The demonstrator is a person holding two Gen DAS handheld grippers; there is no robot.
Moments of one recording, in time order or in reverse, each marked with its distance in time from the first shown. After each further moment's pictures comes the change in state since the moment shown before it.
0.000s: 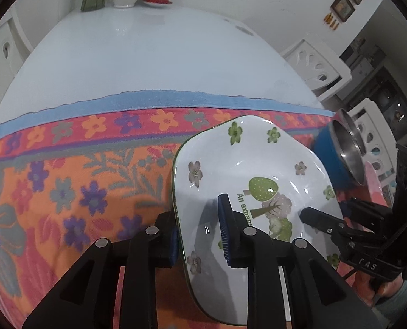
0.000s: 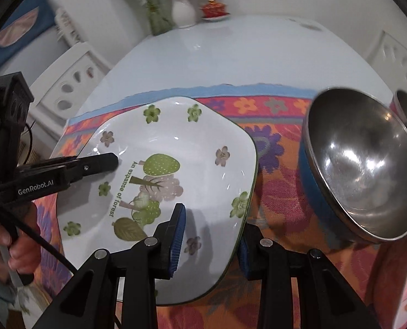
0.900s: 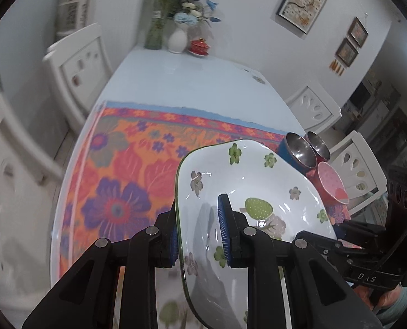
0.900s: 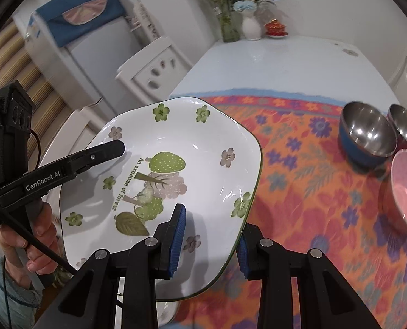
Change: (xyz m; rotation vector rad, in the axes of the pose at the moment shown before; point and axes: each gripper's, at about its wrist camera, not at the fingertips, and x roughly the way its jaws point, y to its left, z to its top) left arm -0.202 -0.031 -0.137 -0.158 -0.232 0.129; right arm -0.141 0.117 -0.101 -0.123 0.003 0.195
